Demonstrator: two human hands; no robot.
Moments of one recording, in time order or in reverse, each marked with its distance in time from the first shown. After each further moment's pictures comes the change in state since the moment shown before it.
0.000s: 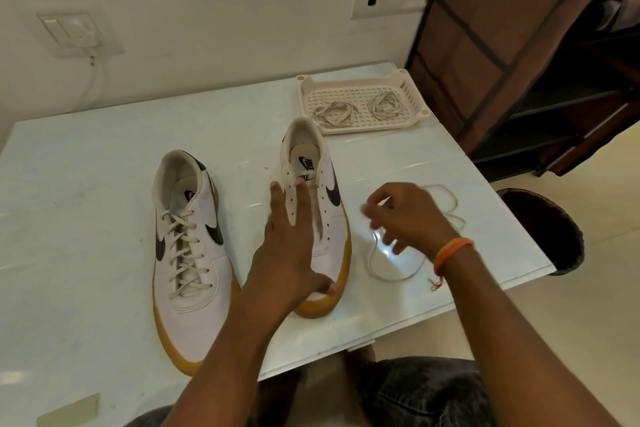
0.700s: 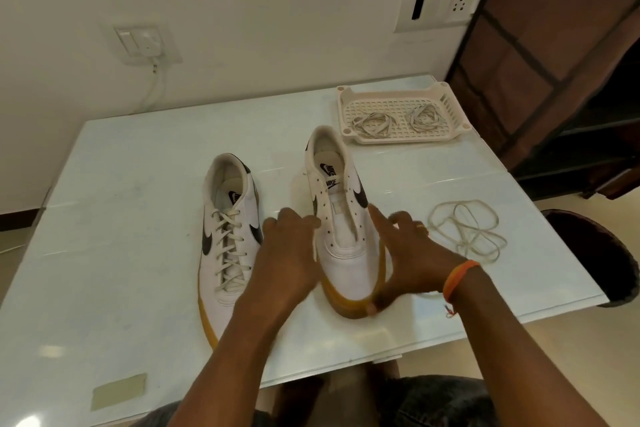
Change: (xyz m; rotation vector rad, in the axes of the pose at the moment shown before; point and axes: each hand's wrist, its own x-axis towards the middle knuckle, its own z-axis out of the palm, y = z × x) left_hand -0.013 -0.025 -0.029 0.012 0.119 -0.142; right_hand -0.001 -0.004 0.037 -0.518 -0.441 -0.270
